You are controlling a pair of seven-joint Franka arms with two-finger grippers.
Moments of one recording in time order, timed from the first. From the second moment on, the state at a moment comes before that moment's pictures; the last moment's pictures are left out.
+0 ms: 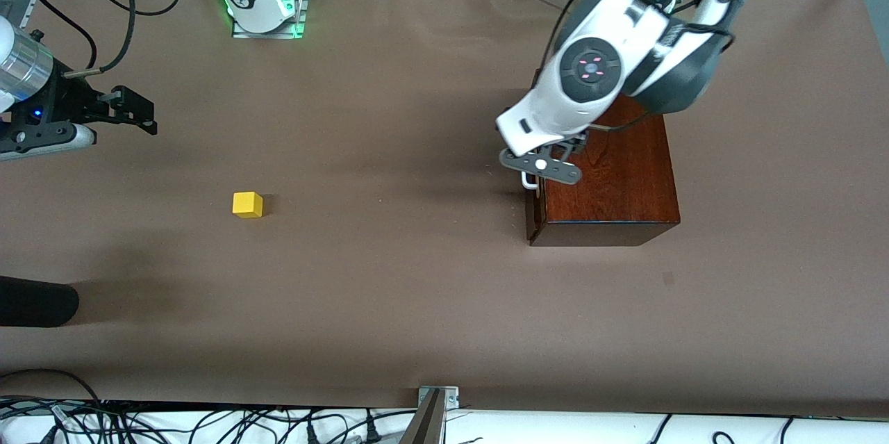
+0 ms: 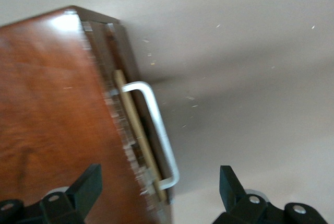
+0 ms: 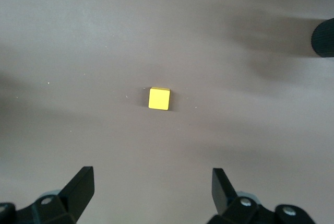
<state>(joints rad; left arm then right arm) -0.33 0.42 -0.31 -1.48 -0.01 1.69 -0.39 0.08 0.07 -0.02 -1.58 0.00 1.64 -0.12</state>
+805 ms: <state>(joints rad) -0.44 0.52 -0.30 -1.54 0.18 1.77 -0.62 0.08 0.07 -0.01 -1.58 0.00 1.64 -0.12</state>
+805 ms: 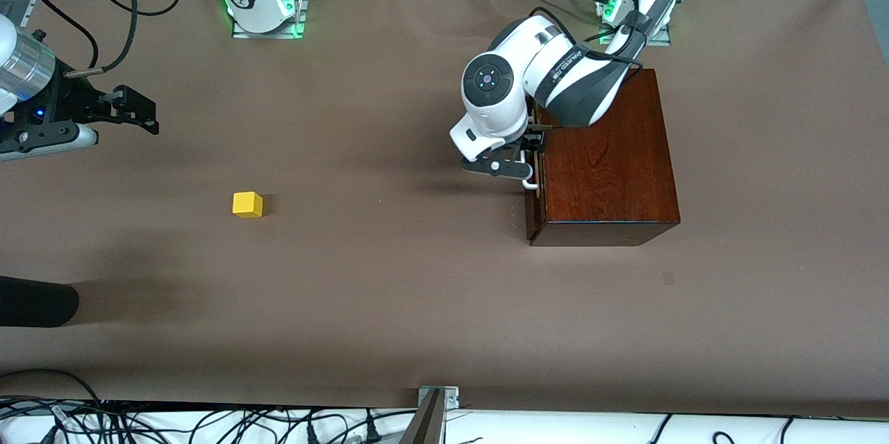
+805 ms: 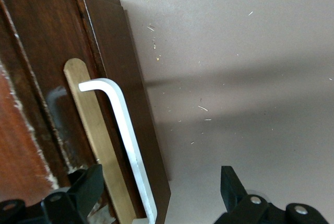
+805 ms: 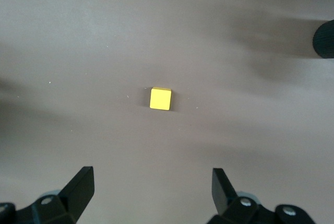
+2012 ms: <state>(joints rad) -0.49 0.55 -0.30 -1.62 0.28 1.83 -0.72 0.08 0.07 -0.02 -1.58 0.00 1.63 -0.12</state>
